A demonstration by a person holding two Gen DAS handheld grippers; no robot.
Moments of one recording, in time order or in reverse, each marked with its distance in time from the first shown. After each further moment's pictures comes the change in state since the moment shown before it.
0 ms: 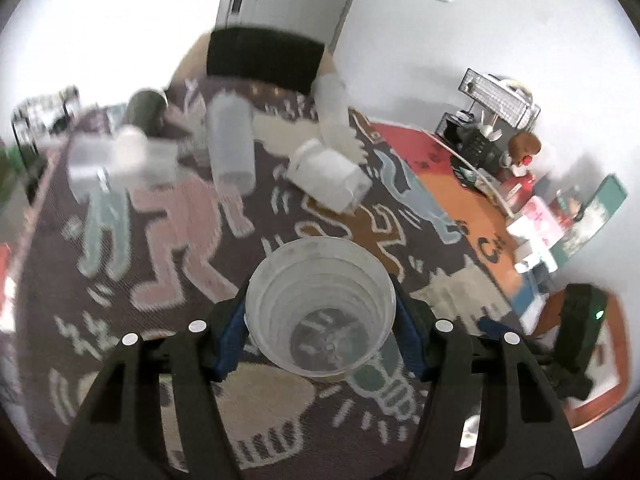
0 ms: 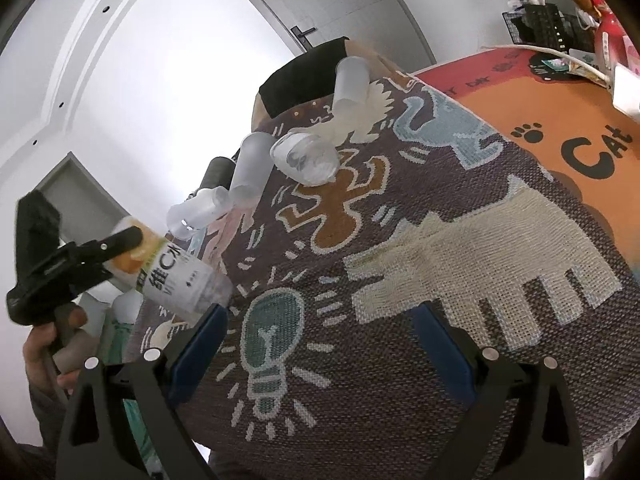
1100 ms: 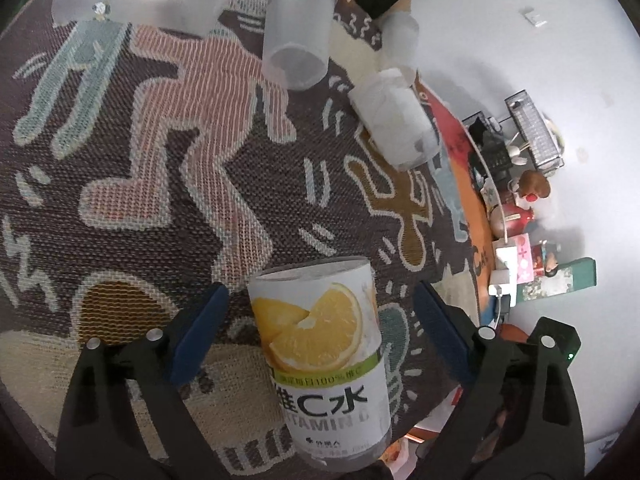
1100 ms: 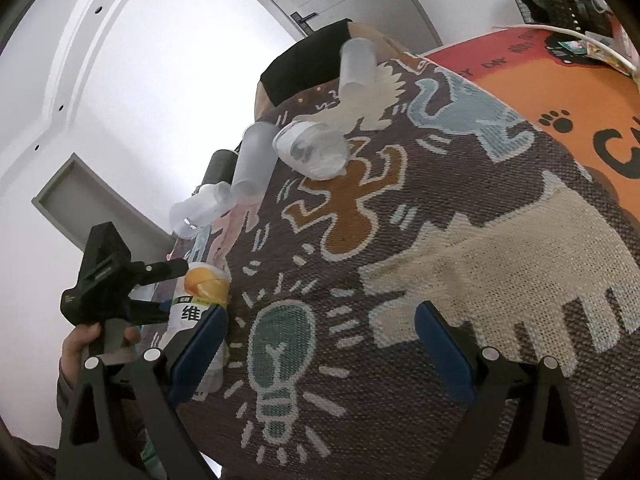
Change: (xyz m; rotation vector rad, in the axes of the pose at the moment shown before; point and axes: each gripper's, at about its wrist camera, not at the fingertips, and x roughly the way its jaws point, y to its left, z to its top) left arm 0.093 0.086 -0.025 -0.430 0.330 -0.237; right arm 0.030 -0.001 0.015 0.035 0.060 0.046
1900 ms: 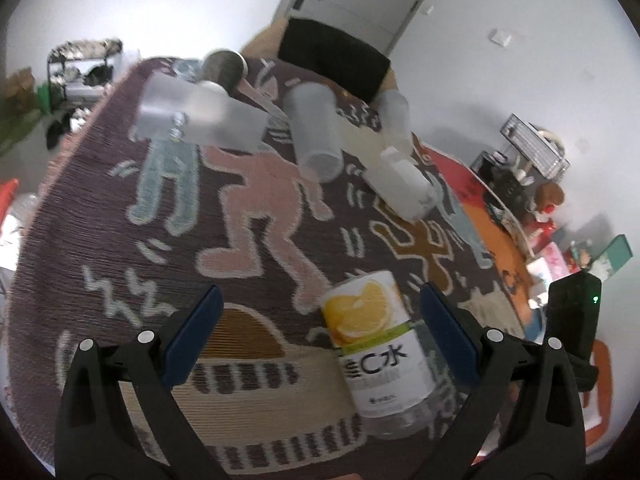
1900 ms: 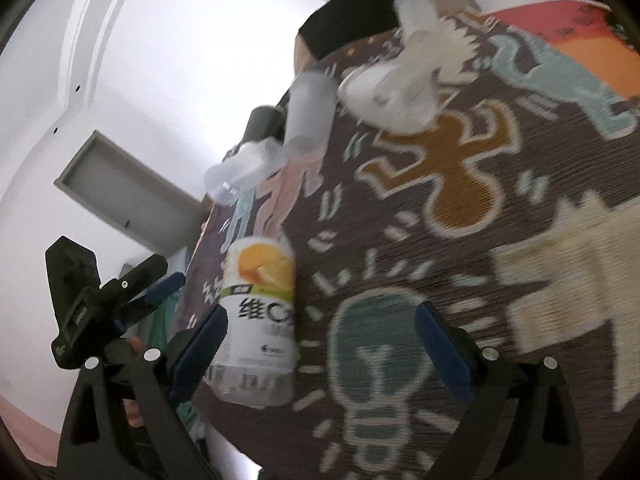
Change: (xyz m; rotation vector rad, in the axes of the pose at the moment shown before) left arm -0.084 -0.005 -0.039 0.196 -0.354 0.159; right arm 0.049 0.055 0.002 -0.009 0.131 0.107
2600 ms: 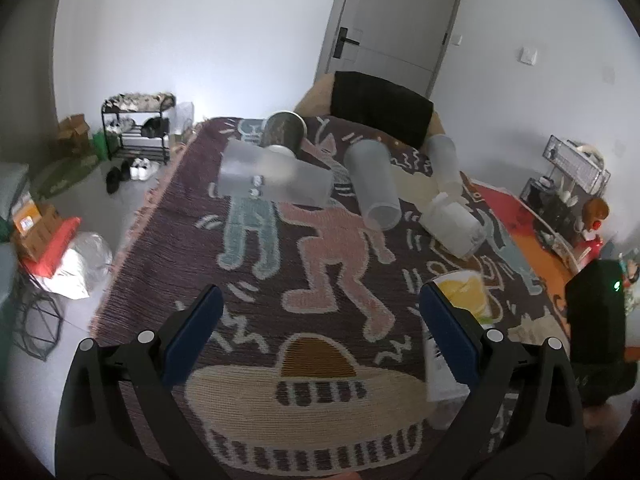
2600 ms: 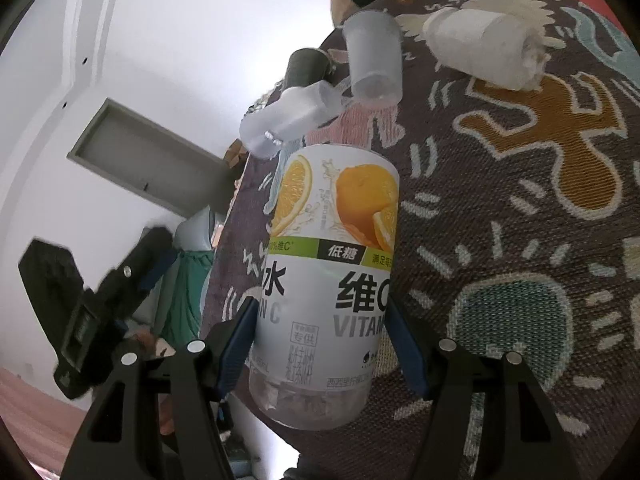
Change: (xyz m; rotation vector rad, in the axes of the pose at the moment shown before) left arm -0.049 0.006 -0.002 0.050 -0.196 0.239; right arm 0.067 0.068 -0.002 -0.024 0.202 0.101
